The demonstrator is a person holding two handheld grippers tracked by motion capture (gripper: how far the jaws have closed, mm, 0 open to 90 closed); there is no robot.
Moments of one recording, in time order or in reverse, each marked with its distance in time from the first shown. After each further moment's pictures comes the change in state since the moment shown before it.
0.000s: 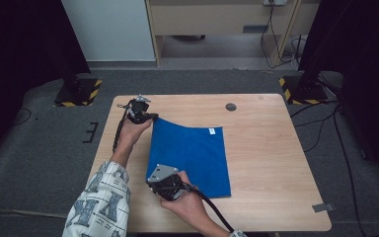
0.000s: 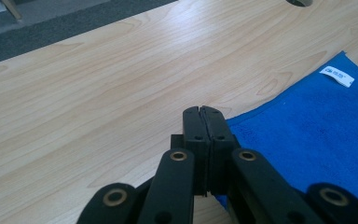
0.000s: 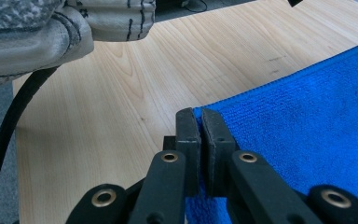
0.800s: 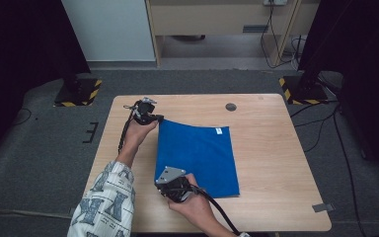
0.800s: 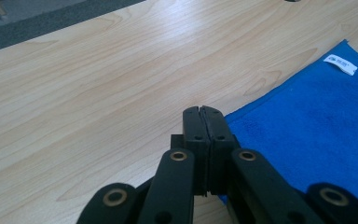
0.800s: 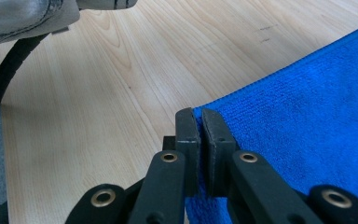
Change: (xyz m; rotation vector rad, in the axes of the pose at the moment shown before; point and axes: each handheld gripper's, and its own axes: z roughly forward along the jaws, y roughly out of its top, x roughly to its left) left arm -0.012 0.001 0.015 0.016 -0.026 0.001; right arm -0.008 -0.021 -0.007 0.047 -0.018 0.024
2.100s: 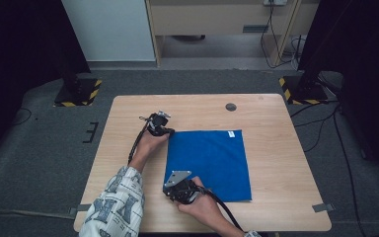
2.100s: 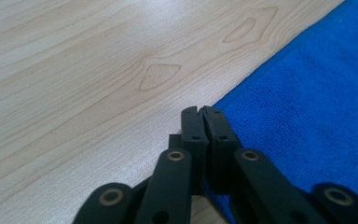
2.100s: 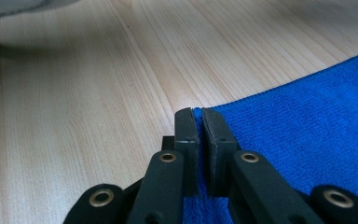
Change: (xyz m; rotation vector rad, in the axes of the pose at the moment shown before) left arm -0.026 -0.032 0.059 0.087 -0.064 0.034; right arm -0.016 -0.035 0.010 0.097 0.087 0.003
